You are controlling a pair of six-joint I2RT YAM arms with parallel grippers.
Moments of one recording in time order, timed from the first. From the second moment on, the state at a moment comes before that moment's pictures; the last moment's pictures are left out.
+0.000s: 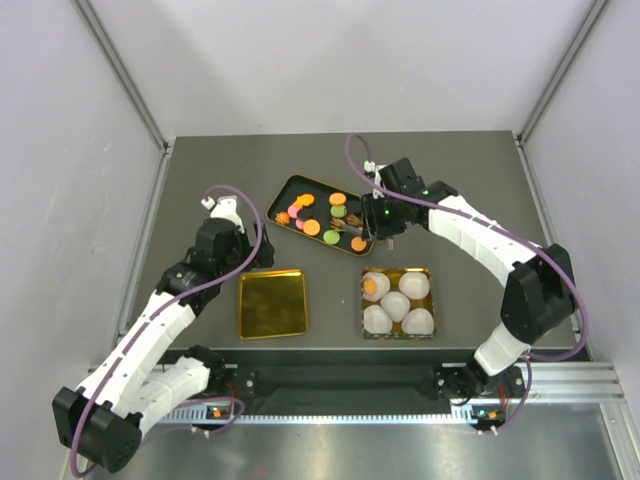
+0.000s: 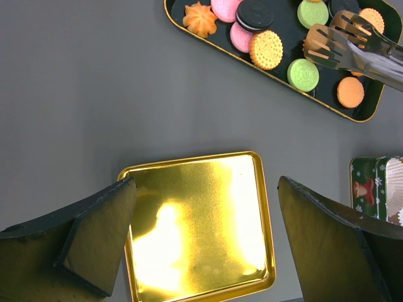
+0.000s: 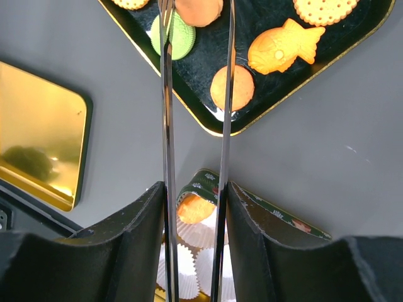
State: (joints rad) left arm -0.41 0.88 0.77 -0.50 -0.15 -0.42; right arm 0.56 1.62 1.34 -0.67 -0.15 0.26
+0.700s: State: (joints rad) left arm -0.41 0.88 0.77 -0.50 -0.15 -0.42; right arm 0.58 1.64 1.34 -0.67 -0.12 0.26
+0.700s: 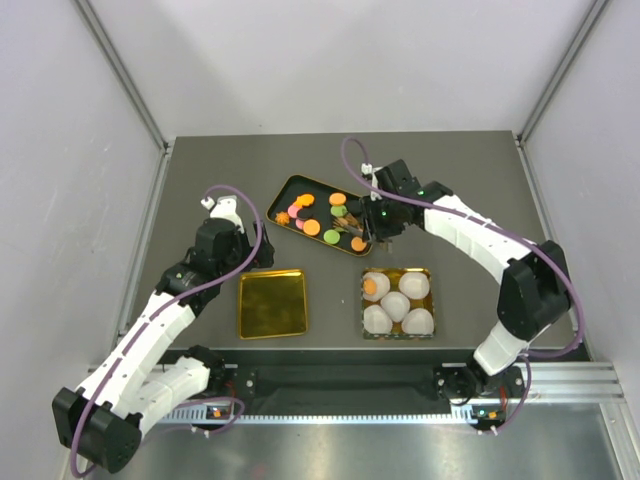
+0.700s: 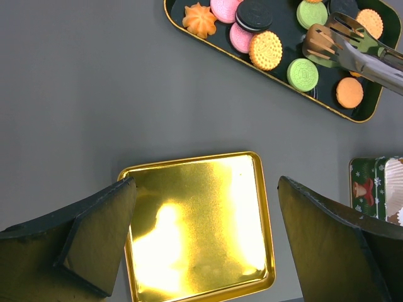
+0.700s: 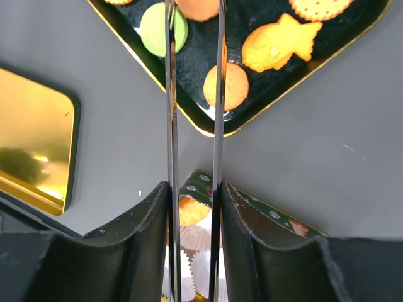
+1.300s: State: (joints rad) left arm -0.41 0.87 0.77 -0.50 -0.14 -0.42; right arm 0.58 1.32 1.37 -0.81 -0.05 0.28
